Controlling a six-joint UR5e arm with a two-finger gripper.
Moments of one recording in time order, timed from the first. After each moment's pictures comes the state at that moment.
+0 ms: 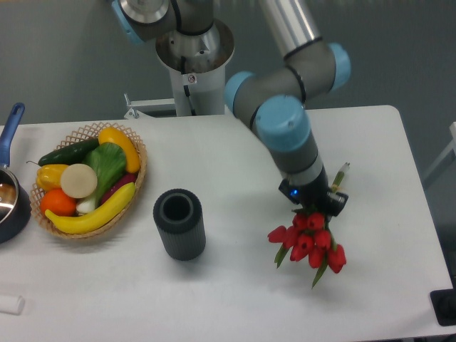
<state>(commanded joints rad) 2.47 -2.08 -1.63 -0.77 1.94 1.08</state>
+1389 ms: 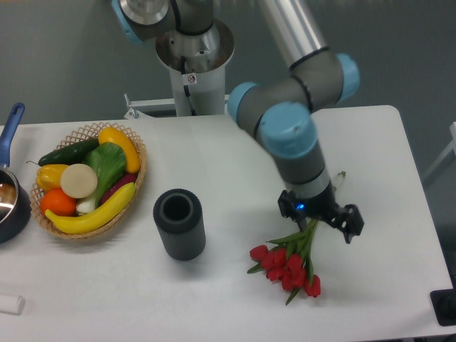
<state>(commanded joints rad) 2.60 -1.93 -1.57 -0.78 1.59 1.12</state>
